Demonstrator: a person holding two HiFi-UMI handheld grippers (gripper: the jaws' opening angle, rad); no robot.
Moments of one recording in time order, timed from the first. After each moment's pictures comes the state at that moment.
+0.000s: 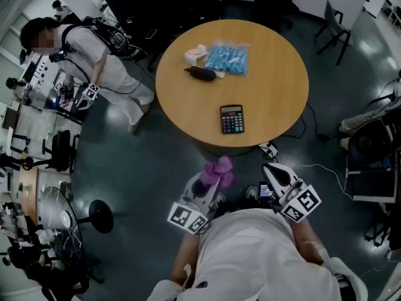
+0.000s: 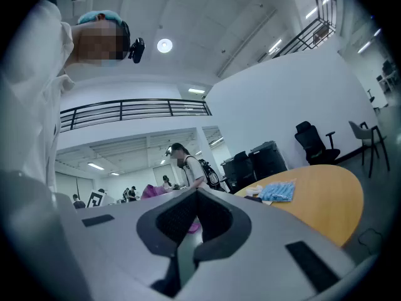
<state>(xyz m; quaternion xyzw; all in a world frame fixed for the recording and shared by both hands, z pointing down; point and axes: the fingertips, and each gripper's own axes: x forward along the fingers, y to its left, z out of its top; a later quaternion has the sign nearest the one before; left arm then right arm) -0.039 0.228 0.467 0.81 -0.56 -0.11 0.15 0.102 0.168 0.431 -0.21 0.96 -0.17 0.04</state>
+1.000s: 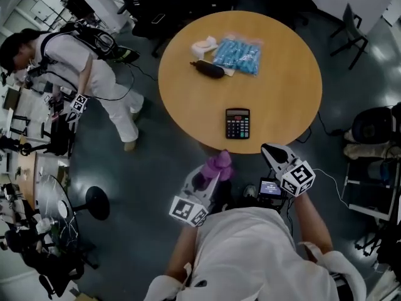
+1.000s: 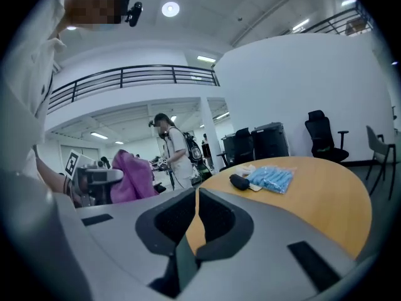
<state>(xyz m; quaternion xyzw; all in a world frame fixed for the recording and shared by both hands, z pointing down) -0.075 0.155 0.516 0.79 -0.59 -0.05 0.15 0.052 0.037 0.540 -0.16 0.97 -0.14 -0.11</state>
